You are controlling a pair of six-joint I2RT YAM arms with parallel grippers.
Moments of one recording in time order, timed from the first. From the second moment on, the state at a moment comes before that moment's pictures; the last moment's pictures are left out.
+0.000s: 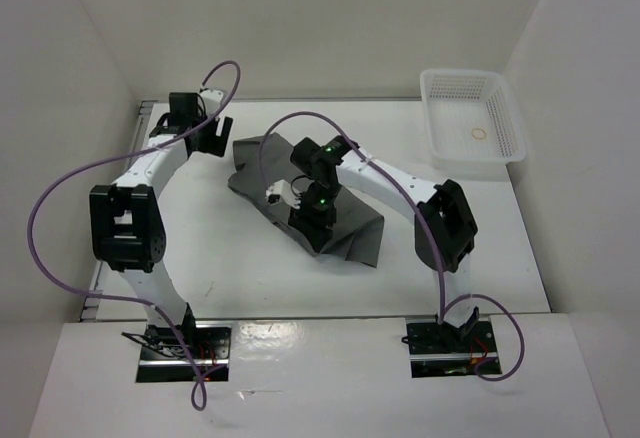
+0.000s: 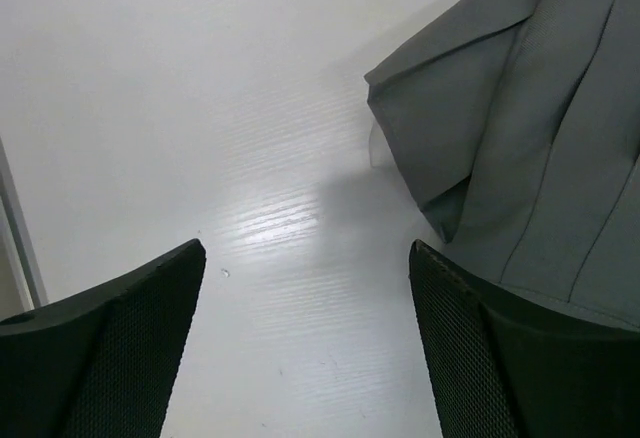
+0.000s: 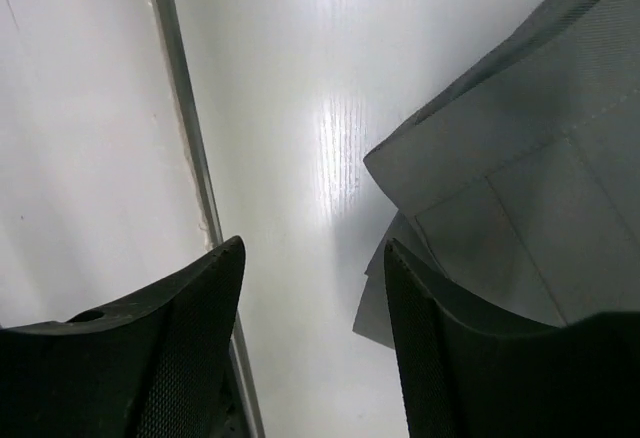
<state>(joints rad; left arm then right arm) 0.00 1.82 1.43 -0.32 0.05 0.28 0.78 1.97 1.74 -1.23 -0.52 -0.61</state>
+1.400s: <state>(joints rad) 0.30 1.29 1.05 -0.57 -0.03 0.07 0.73 2.38 2.05 -0.80 0.23 0.52</state>
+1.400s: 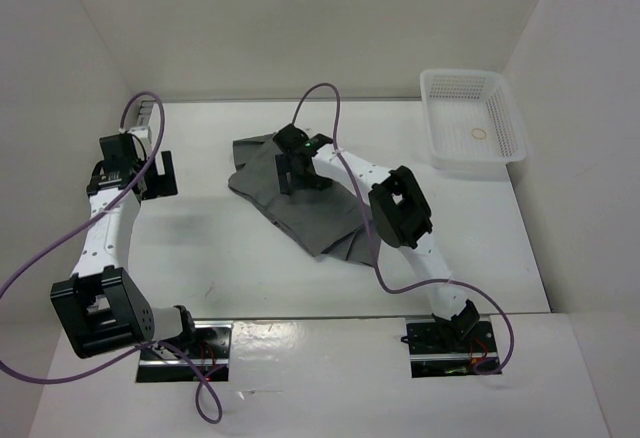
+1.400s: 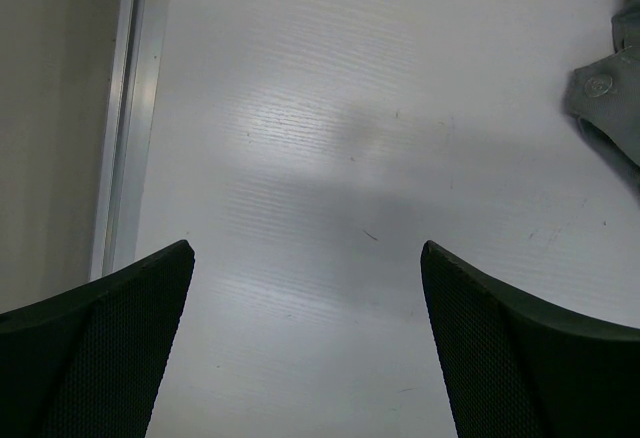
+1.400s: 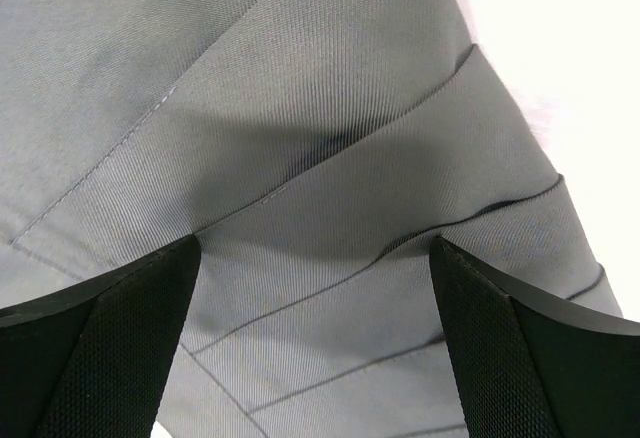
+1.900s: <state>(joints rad) 0.30 1.29 1.05 -0.56 -0.02 0.07 0.74 2.40 2.05 -0.77 0.22 0.19</state>
